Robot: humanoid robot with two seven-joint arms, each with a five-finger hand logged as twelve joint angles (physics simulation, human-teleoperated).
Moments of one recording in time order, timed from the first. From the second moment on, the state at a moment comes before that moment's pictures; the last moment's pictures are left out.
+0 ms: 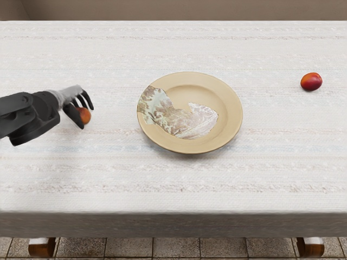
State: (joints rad) left arm -1.10 0.62 -0.14 -1.30 1.02 0.06 0.61; right arm -0.04 0.00 -0.07 0.25 0.04 -0.01 0.07
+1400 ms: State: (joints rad) left arm -1.14 0.29 -0.50 -1.18 0.58 -0.23 0.61; right arm -0.04 0.00 -0.07 0.25 0.04 -0.01 0.07
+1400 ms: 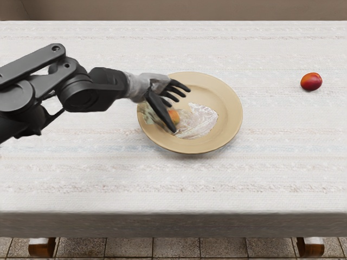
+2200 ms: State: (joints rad) left arm -0.90 1.01 -0.65 -1.18 -0.16 -0.61 0.61; right arm -0.04 0.00 -0.07 0.25 0.04 -0.01 0.07
